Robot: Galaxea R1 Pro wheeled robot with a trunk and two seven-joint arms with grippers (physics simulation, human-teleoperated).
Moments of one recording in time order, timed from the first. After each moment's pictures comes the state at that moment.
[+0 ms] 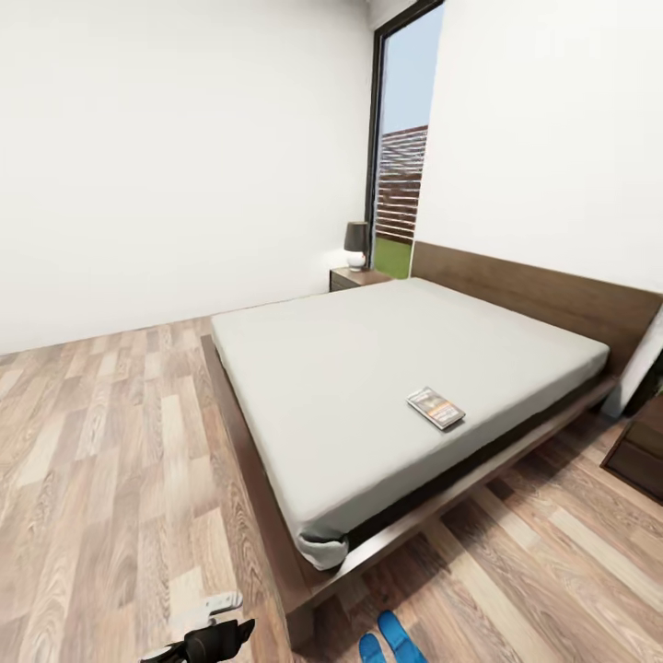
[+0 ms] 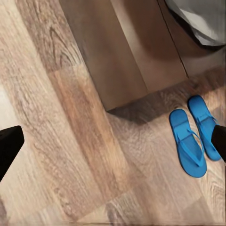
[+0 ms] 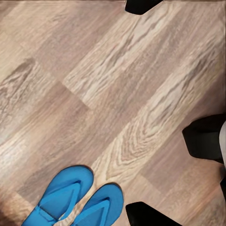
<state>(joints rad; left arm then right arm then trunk) -0.53 0.02 0.36 -0.03 -0.13 -0.09 -0.26 -0.35 -0.24 -0.11 -0.05 -0.22 -0.02 0.15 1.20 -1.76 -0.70</state>
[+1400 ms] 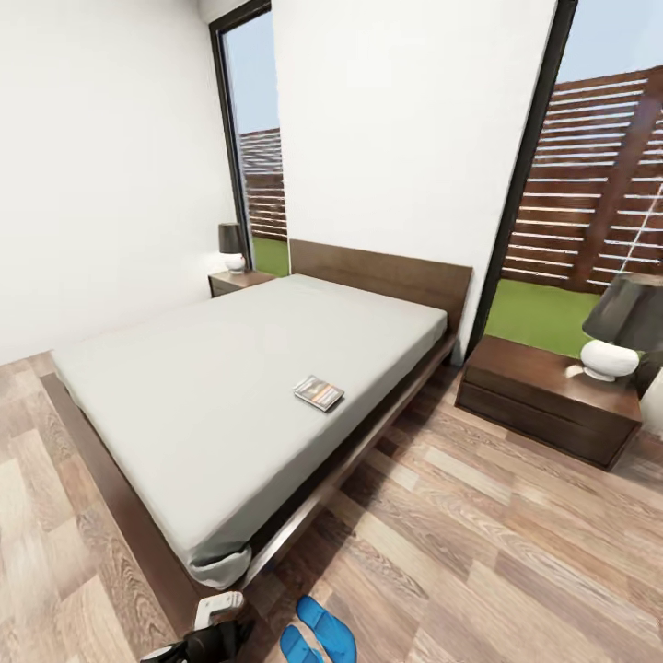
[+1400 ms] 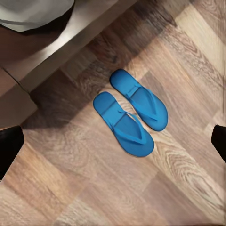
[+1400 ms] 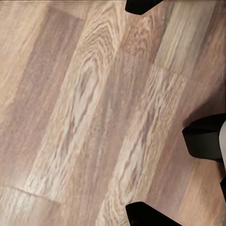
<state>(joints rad) -0.53 0.02 0.35 -0.03 -0.13 -0.09 -0.26 -0.35 -0.24 -0.11 -0.05 -0.22 -0.02 0.15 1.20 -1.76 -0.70</state>
